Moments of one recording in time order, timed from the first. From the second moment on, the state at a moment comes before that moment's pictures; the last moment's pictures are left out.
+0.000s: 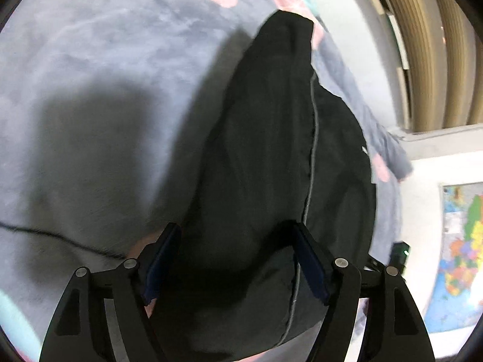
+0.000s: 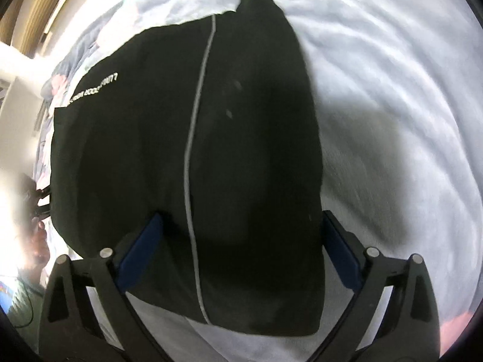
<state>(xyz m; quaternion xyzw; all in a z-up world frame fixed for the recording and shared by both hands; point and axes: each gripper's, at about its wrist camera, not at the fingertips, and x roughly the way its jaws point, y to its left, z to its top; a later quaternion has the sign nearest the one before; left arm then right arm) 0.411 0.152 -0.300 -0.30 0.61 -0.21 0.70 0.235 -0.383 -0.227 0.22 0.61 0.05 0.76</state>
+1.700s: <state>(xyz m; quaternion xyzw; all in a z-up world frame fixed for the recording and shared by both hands) 0.114 0.169 -0.216 -0.32 0.54 -0.23 0.74 0.125 -0.284 -0.254 0.20 0.60 0.07 0.77</state>
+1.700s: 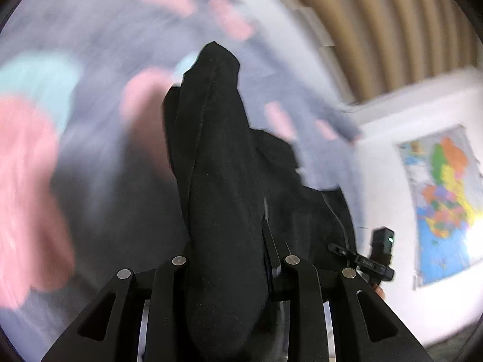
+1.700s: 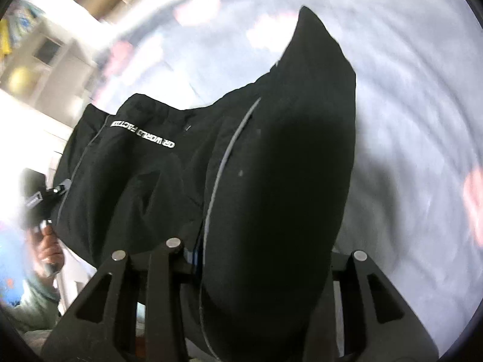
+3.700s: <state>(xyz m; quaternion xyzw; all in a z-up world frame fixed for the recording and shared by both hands) 0.045 0.034 0.044 0.04 0.44 -0.17 0.88 0.075 -0.221 -0.098 0.14 0.54 -0.04 0.83</state>
